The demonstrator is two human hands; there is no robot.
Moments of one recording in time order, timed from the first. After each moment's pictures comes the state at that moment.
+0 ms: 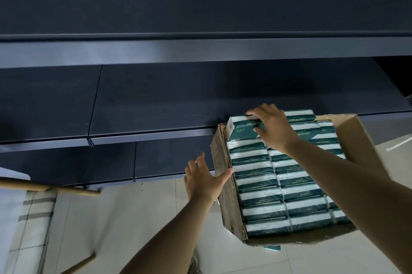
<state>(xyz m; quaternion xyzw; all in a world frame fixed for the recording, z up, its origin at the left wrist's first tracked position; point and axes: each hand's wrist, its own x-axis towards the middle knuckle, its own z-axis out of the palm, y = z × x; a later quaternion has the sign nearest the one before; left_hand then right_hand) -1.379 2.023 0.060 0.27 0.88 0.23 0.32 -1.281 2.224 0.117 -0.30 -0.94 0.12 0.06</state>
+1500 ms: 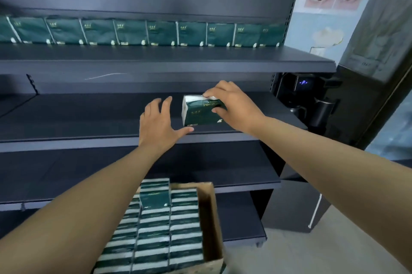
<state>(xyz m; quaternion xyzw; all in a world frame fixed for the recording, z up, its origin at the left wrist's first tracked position) -1.125 2.233 0.437 0.46 0.82 0.29 -0.18 -0.957 2.359 0.508 -0.13 -0.95 0.06 0.26</state>
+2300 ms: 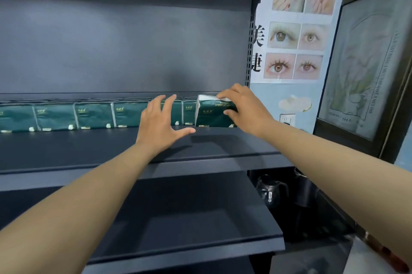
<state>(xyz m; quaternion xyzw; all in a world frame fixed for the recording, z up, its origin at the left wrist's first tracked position) -1.112 2.529 0.598 0.51 0.74 0.33 -0.29 -0.913 2.648 0.651 -0.20 -0.91 -0.03 0.35</state>
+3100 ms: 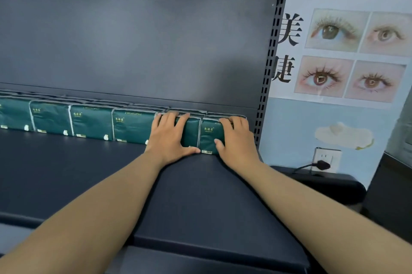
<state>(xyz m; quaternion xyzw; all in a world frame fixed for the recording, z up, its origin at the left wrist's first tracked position) -1.145 2.730 0.571 0.45 0.81 0.20 -0.32 -1.004 2.861 0.587 -0.22 -0.92 -0.01 0.33</state>
